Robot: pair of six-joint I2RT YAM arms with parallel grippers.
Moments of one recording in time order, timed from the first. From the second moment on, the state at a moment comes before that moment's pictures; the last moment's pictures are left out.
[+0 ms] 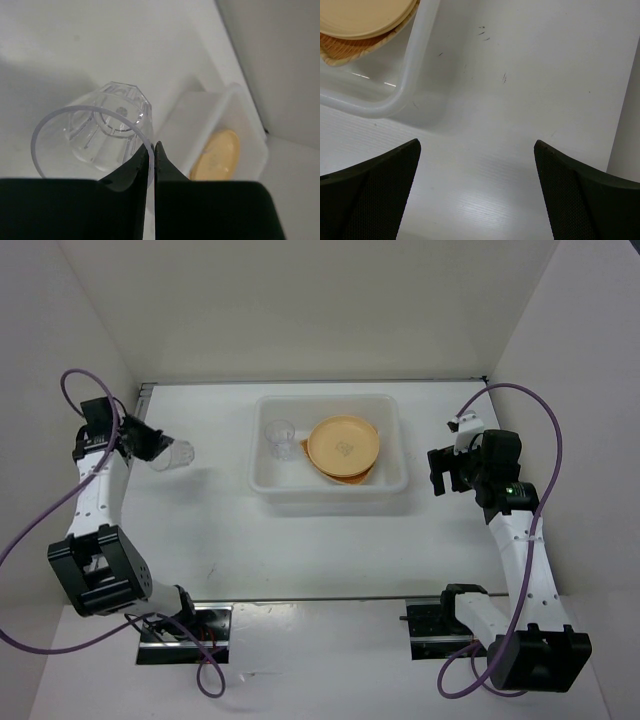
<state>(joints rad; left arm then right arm) 0.38 1.42 1.22 -0.57 0.25 -0.77 -0.07 0.96 0.94 -0.63 -0.19 -0.29</state>
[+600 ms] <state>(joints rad) -0.30 1.75 1.77 -0.69 0.32 -0.37 -0.07 0.96 0.94 -0.62 -0.18 -0.29</state>
